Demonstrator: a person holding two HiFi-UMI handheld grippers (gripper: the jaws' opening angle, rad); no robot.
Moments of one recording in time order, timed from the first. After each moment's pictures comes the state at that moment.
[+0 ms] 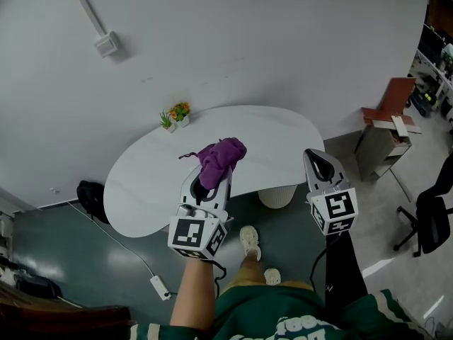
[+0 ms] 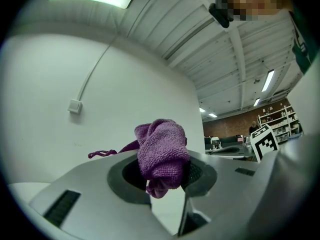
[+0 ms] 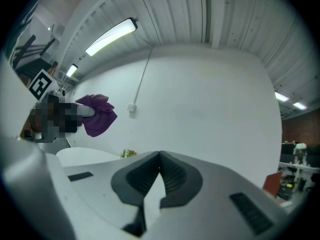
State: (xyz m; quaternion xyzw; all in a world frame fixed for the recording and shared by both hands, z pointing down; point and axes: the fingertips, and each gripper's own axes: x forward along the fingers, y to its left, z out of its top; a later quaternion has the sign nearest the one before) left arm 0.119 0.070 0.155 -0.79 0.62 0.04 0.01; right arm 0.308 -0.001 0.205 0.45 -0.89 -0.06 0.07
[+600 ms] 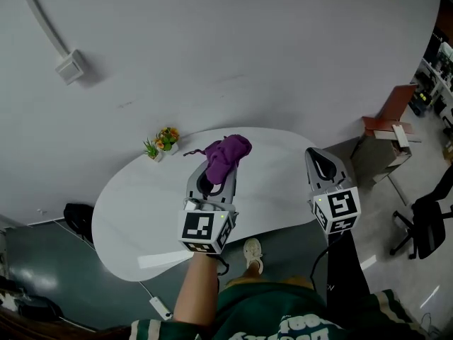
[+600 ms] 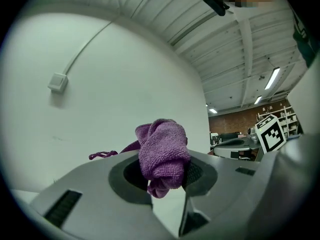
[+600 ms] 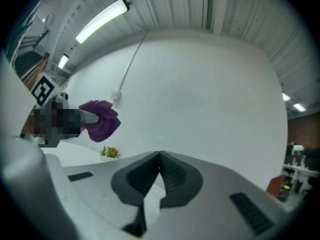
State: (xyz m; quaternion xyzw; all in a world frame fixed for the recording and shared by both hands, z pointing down) left arm 0.062 -0.140 0.194 -0.80 0.60 0.01 -0.01; right arm 0.252 -0.186 0.222 0.47 -0.87 -0.06 0.10
